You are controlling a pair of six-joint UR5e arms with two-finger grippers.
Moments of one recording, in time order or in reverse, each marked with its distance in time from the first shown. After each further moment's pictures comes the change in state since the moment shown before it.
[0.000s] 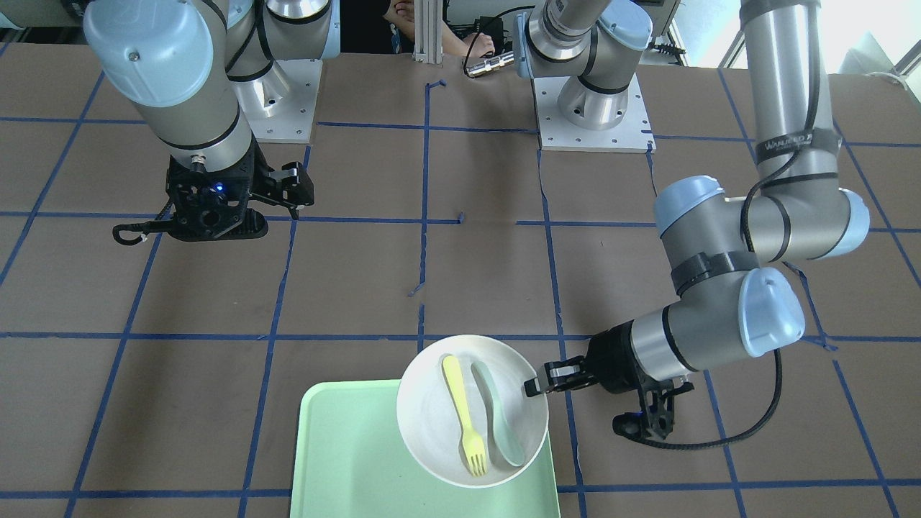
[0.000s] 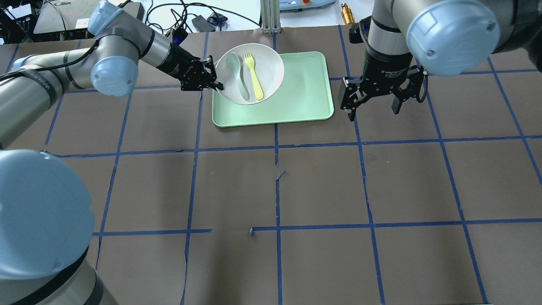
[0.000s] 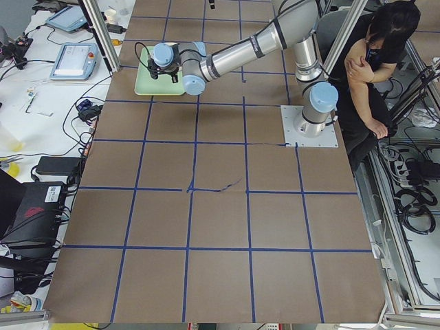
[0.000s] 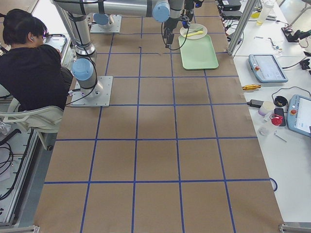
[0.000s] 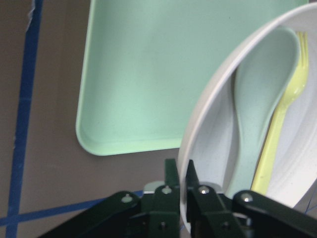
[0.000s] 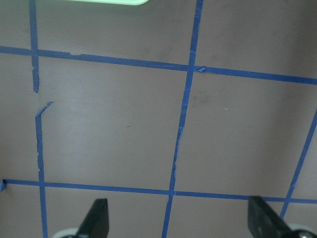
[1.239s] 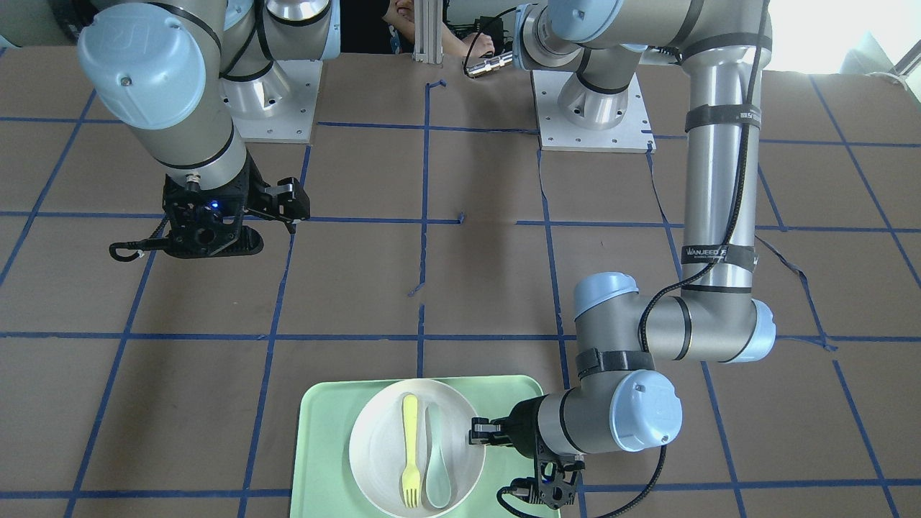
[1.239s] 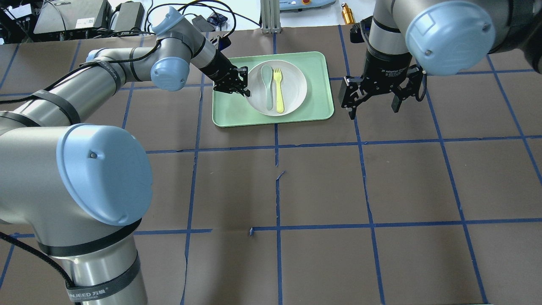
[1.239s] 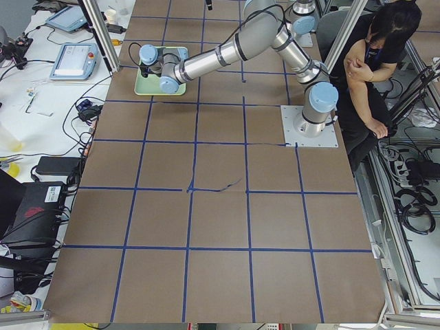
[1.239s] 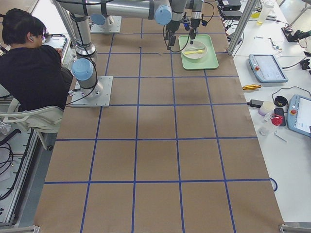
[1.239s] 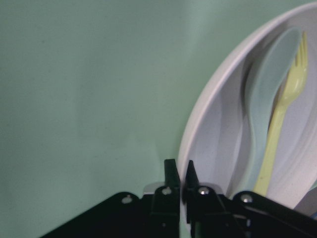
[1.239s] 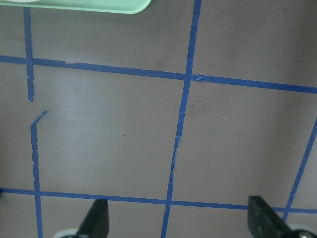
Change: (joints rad) left arm -0.109 -0.209 0.158 0.021 0.120 0.095; right arm -0.005 0.028 0.002 -0.041 0.001 -0.008
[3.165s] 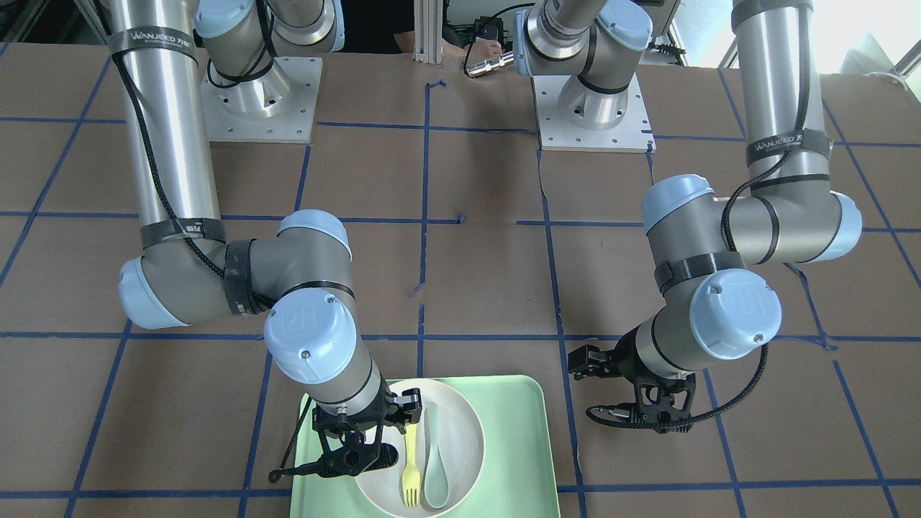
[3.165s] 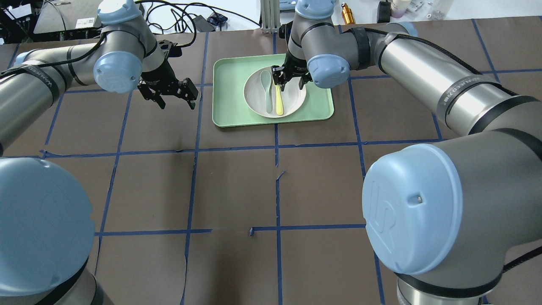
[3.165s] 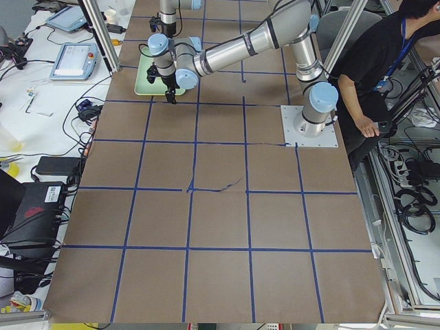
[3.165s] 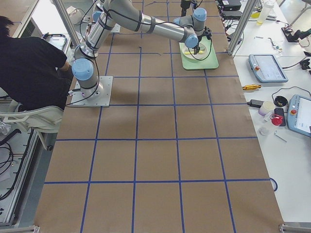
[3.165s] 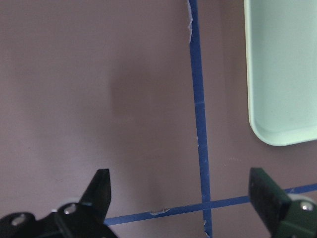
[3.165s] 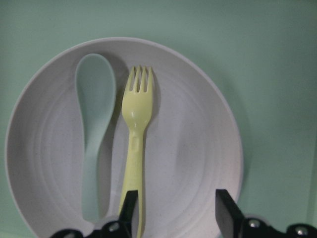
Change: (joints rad) left arm 0.108 0.277 -0.209 -0.102 0.434 0.199; right arm 0.134 0.554 -0.261 -0.577 0.166 0.112
